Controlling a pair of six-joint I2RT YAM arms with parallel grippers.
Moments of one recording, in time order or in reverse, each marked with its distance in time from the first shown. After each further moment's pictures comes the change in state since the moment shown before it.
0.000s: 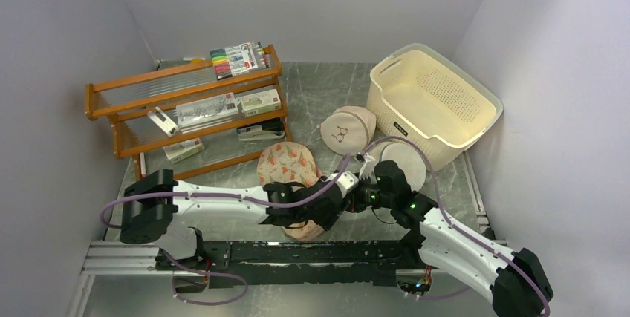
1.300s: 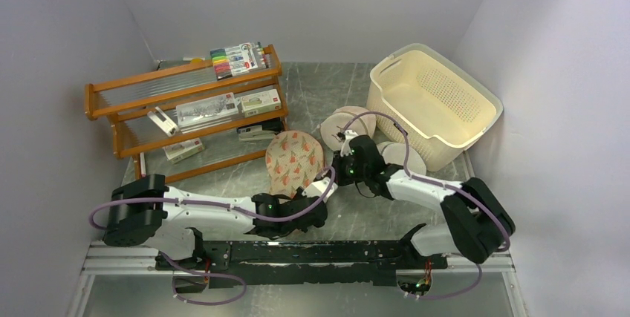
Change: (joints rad) left arm -0.049 -0.069 -0.162 -0.034 -0.238 -0.066; right arm -0.034 0.549 0.225 0.187 0.194 -0.186
